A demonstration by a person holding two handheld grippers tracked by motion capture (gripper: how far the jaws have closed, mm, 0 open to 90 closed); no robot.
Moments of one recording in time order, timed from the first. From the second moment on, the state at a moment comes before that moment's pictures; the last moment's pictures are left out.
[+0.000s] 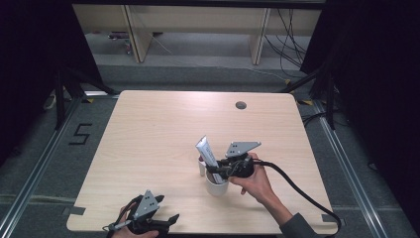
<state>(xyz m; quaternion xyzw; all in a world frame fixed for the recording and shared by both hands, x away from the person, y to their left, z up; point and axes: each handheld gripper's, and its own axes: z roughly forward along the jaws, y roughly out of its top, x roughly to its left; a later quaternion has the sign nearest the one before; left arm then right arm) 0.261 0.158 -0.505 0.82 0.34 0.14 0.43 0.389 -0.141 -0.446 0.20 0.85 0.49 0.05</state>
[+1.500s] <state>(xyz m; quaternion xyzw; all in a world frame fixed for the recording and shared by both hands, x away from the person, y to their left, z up) 0.261 0.159 -0.505 0.83 0.34 0.14 0.42 0.384 -0.167 -0.431 0.23 0.82 0.52 0.04</state>
